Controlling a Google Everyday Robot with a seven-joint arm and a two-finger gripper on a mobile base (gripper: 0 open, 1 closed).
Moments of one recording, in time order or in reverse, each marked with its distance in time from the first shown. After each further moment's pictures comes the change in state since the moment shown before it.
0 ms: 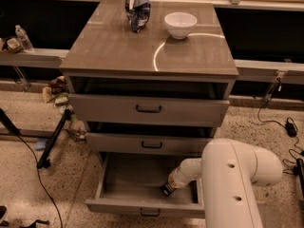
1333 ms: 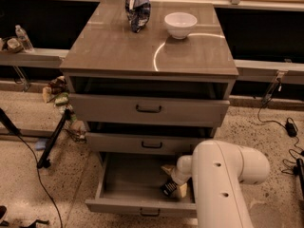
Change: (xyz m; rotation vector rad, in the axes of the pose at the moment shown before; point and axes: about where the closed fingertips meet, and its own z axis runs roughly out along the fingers) arm 0.011 -0.001 0.025 -0.081 0.013 -0.092
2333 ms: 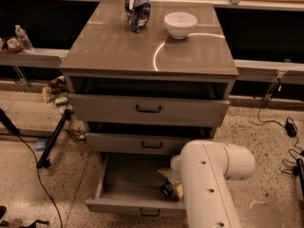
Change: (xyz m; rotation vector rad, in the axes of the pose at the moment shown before) arm -0.011 -0.001 0.022 -0.086 -0.001 -0.056
